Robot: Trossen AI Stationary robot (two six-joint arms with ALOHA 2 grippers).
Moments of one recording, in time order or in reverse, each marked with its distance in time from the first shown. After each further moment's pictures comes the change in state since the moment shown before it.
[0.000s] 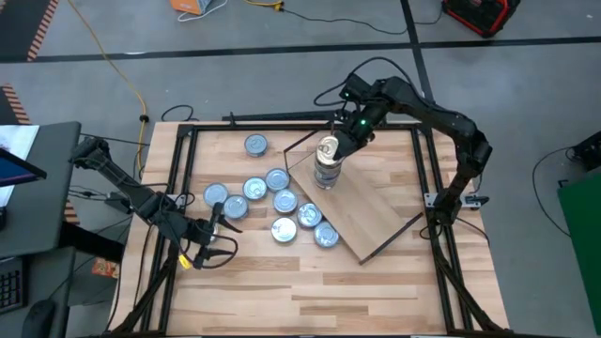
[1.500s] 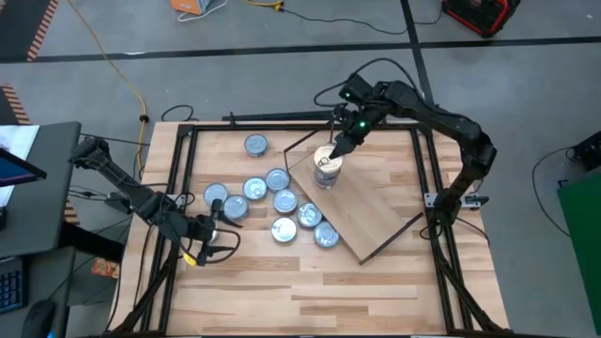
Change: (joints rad) left arm 0.000 0.000 0.000 -0.008 -0.074 -0.078; right arm 0.033 -0.035 -0.052 0.154 0.059 -0.108
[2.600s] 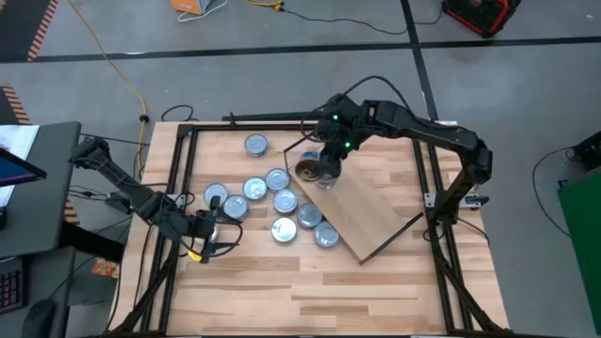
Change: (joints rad) left arm 0.000 0.001 0.000 -0.009 -0.066 -0.135; right arm 0.211 -0.012 0.039 0.183 0.255 -0.022
